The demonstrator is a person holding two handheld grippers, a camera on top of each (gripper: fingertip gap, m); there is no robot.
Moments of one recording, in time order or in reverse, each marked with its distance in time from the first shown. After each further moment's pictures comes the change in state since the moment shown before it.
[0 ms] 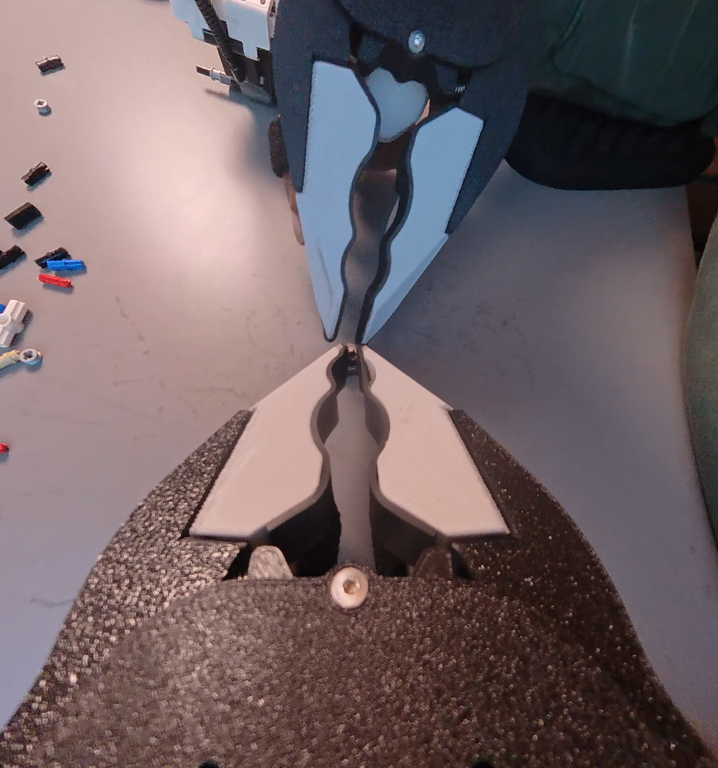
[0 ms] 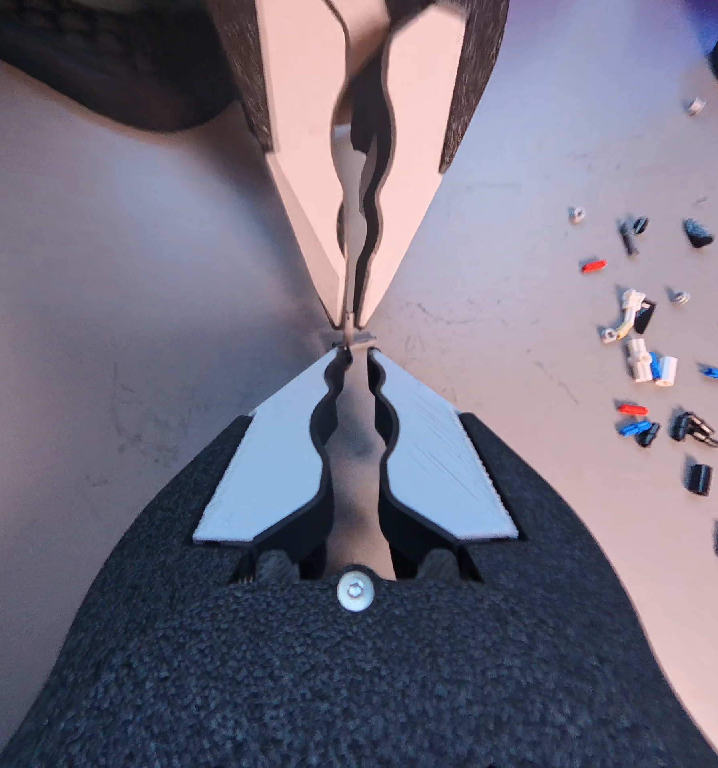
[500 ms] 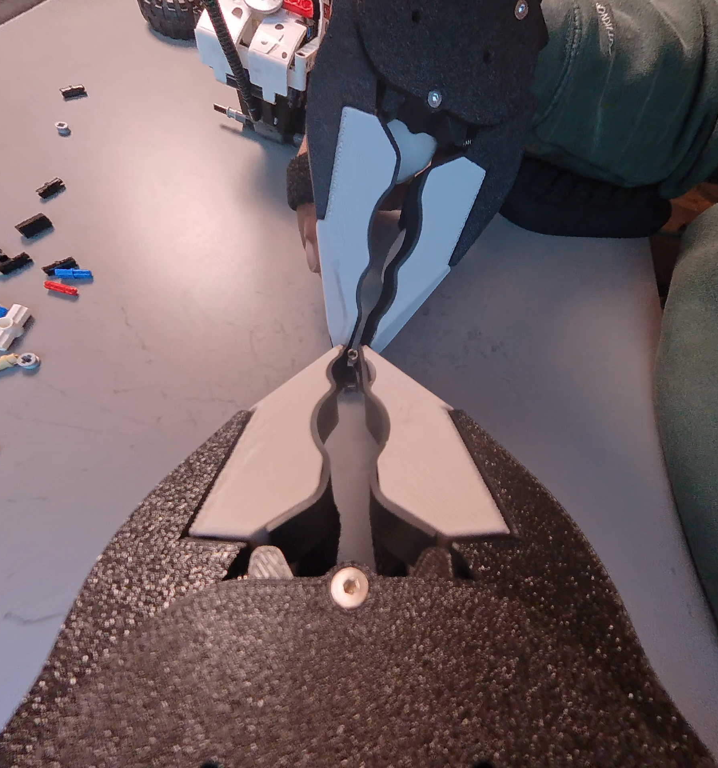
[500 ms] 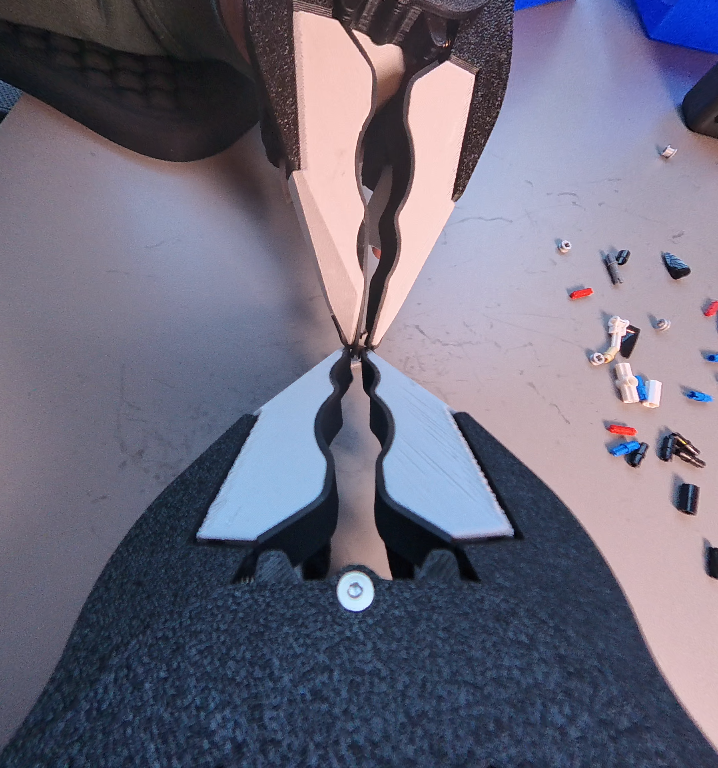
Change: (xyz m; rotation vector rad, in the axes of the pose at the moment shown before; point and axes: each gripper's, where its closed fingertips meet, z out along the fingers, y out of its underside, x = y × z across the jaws) left arm -0.002 -0.010 -0.002 0.087 0.025 -0.057; right arm 0.000 -0.010 0.001 0.053 0.013 -0.025
